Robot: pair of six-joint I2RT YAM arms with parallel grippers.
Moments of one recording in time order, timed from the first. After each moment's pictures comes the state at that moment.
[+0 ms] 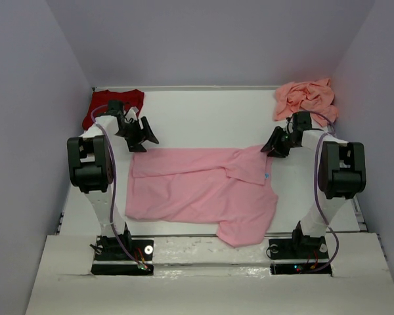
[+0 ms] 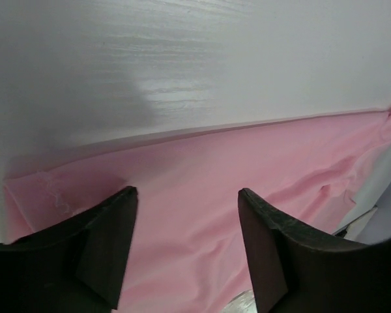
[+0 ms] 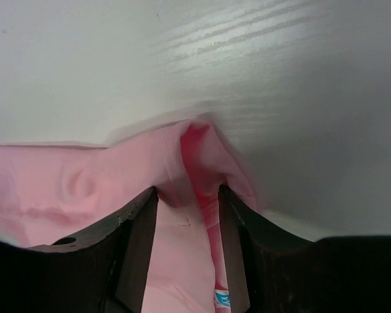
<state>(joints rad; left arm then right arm) 0.06 1.96 1.40 -0.65 0.55 -0.31 -0.07 1.83 1.11 -0.35 -0.44 0.44</state>
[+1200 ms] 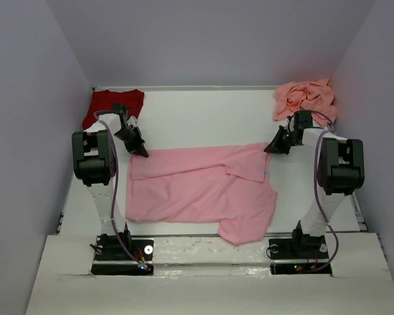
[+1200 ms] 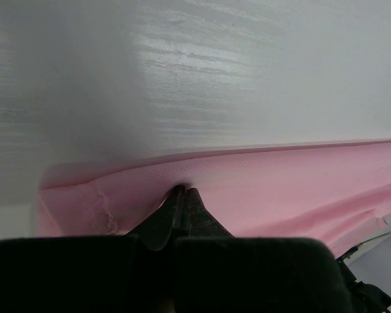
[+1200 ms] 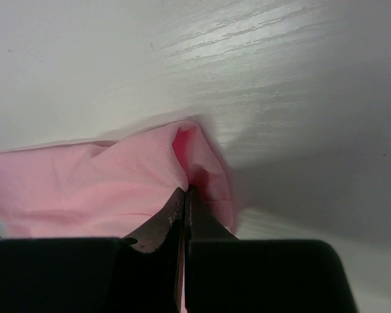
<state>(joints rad) 0.06 2.08 1.48 -0.82 0.37 -0.33 -0.09 1.89 1.16 -0.33 -0.47 0.43</state>
